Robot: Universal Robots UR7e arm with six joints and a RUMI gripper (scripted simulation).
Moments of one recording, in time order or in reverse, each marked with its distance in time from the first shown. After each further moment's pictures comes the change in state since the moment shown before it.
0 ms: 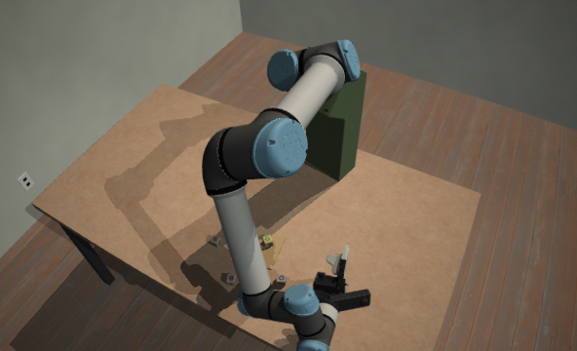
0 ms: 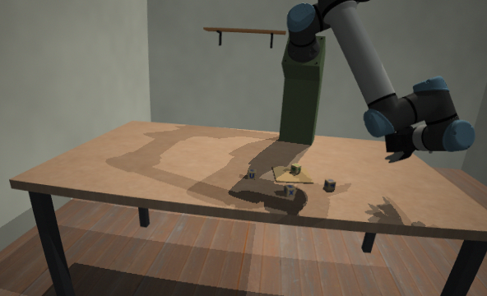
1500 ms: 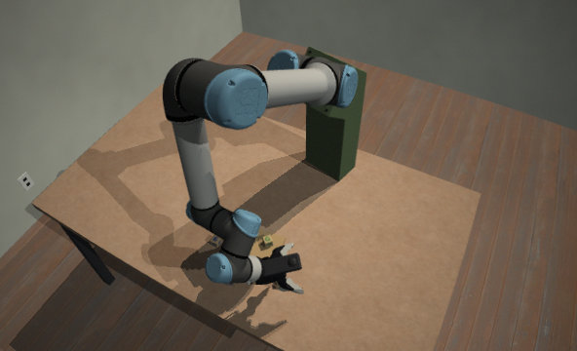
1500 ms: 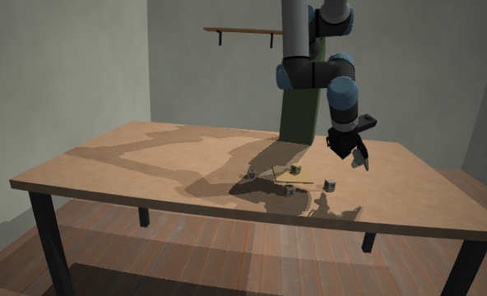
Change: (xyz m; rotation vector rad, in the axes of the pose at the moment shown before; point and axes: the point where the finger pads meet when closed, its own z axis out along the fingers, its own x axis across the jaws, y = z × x) arm 0.037 0.150 -0.010 0.187 0.688 -0.503
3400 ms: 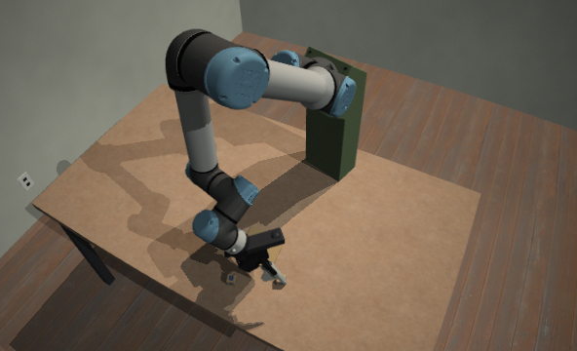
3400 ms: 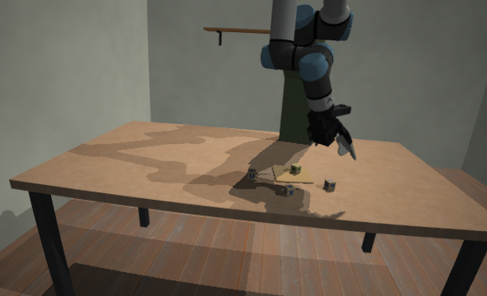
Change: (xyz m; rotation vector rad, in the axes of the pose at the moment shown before) arm -0.030 0.043 -0.035 -0.166 0.238 -0.271
